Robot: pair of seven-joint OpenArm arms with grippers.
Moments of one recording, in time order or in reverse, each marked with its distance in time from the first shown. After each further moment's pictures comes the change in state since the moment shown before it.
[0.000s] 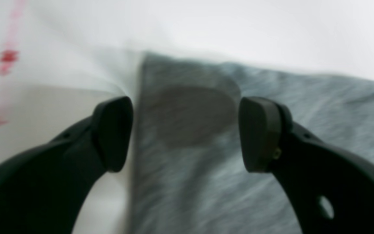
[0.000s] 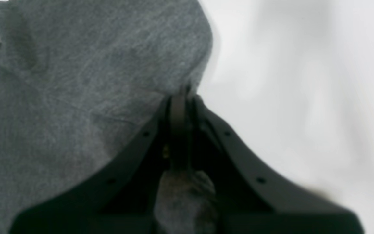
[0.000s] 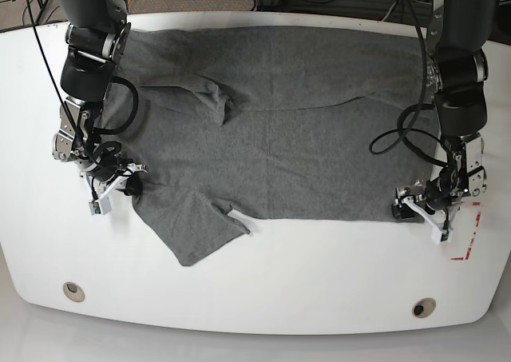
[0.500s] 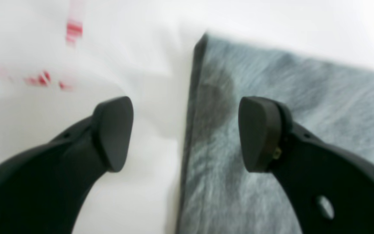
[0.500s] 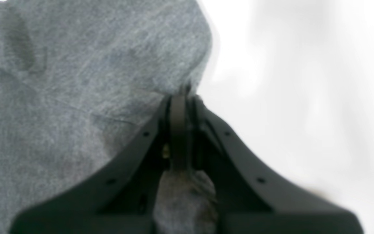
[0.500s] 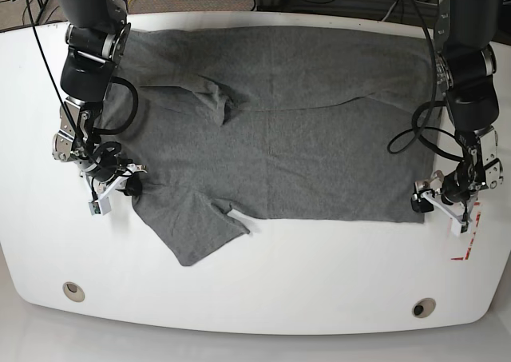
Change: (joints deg) left arm 0.9 -3.3 -4.1 0.7 0.2 -0.2 2.4; right arm 0.1 0.0 0.0 0.0 -0.1 0.0 0.0
